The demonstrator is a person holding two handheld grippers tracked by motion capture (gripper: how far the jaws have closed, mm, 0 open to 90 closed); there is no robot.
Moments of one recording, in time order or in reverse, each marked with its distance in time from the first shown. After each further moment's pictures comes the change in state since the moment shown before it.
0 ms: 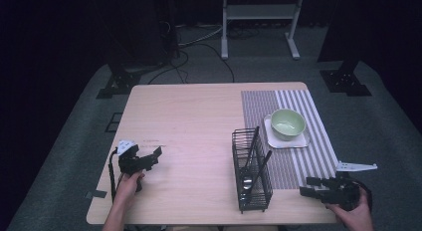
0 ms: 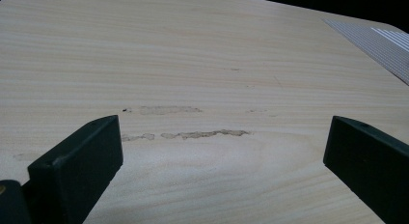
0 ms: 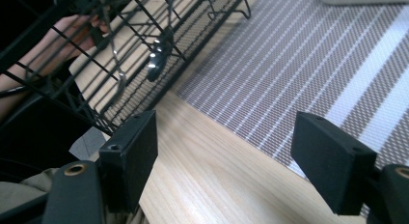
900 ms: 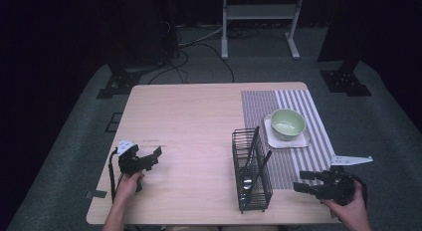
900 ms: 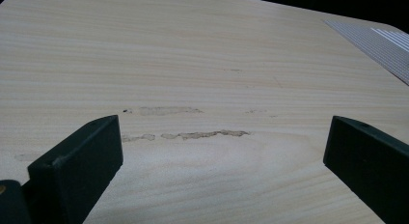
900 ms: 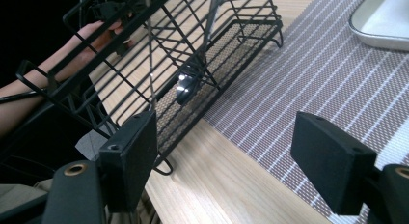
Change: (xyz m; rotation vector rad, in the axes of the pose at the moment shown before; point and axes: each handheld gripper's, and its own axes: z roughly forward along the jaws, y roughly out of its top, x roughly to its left) left arm 0.000 0.000 0.000 -0.005 0.002 -0.003; right arm 0.025 0.026 0.007 -0.005 0.038 -0.066
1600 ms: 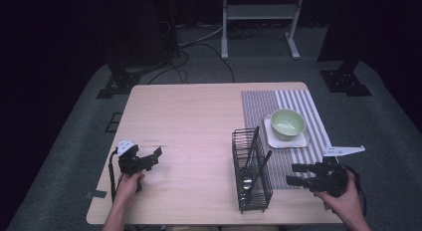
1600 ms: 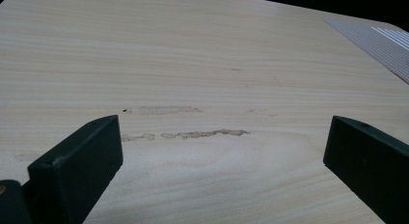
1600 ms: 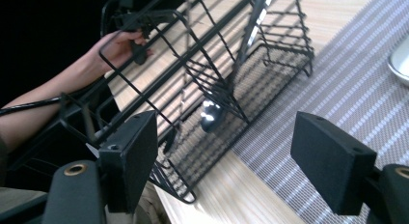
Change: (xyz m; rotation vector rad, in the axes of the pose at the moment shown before) left arm 0.000 0.000 0.000 0.002 0.000 0.005; right arm 0.018 0.031 0.011 0.011 0.048 -0.035
